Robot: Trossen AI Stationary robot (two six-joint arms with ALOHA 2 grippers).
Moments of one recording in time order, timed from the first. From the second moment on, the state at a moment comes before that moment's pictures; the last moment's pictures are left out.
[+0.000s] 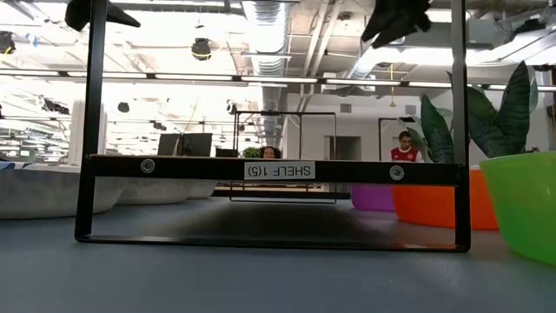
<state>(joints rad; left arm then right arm) -0.03 0.58 0.96 -0.70 -0.63 -0.68 -0.07 1.20 1.28 -0.82 0.51 0.31</state>
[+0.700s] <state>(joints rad) 0.17 0.80 0.96 -0.74 -0.29 -0.57 0.10 1.59 1.35 -1.11 0.28 0.43</state>
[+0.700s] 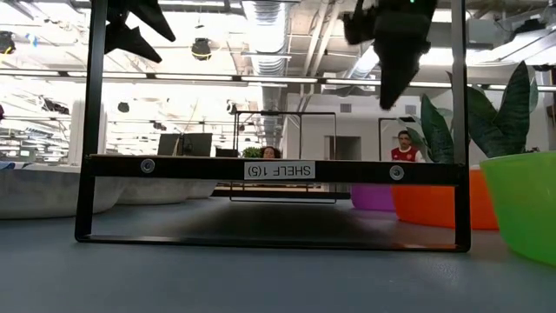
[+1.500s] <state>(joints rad) 0.18 0.73 0.96 -0.75 -0.30 -0.54 0.03 1.72 1.15 -0.83 0.13 0.38</state>
